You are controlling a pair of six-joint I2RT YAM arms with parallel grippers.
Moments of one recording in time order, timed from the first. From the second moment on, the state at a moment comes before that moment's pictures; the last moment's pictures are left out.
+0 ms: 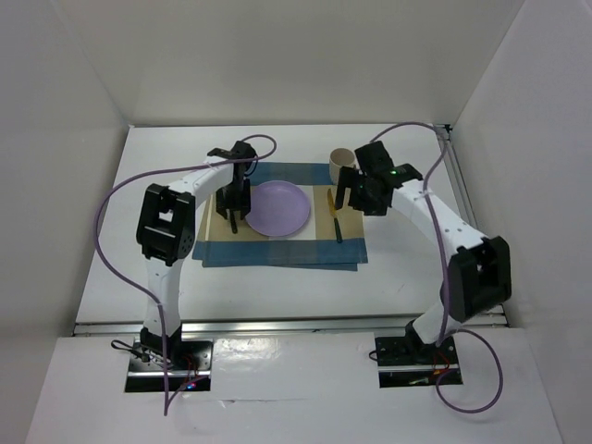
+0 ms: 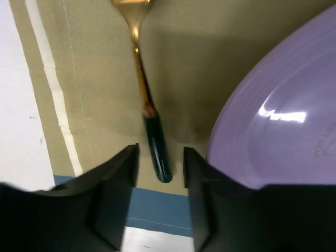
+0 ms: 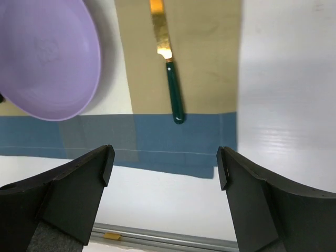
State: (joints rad) left arm -0.31 2.15 1.73 -0.96 -0.21 -0.42; right arm 0.38 1.59 1.31 -0.74 0.04 0.51
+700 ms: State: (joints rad) left arm -0.26 1.71 1.69 -1.01 -0.16 -0.42; right arm 0.15 1.40 1.31 -0.82 0.12 0.51
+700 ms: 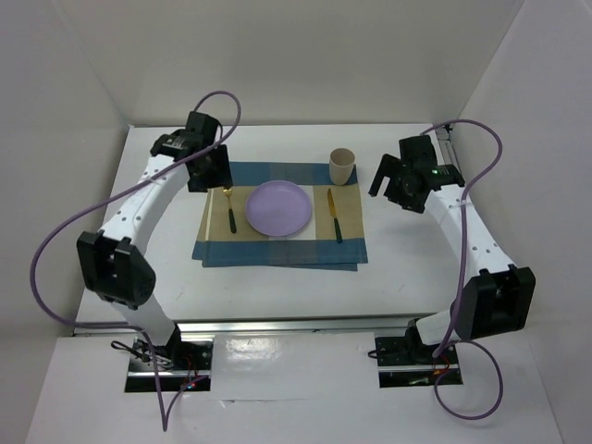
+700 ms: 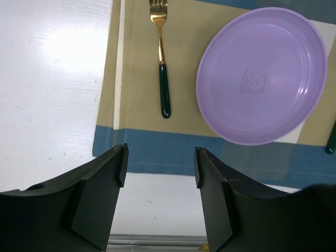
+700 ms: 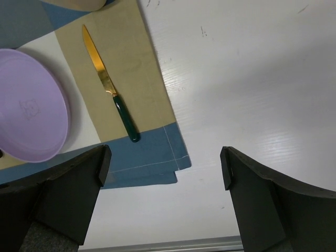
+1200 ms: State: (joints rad) left arm -0.21 1.13 1.17 -0.88 0.09 -0.40; right arm 0.12 1.40 1.31 -0.82 0.18 0.52
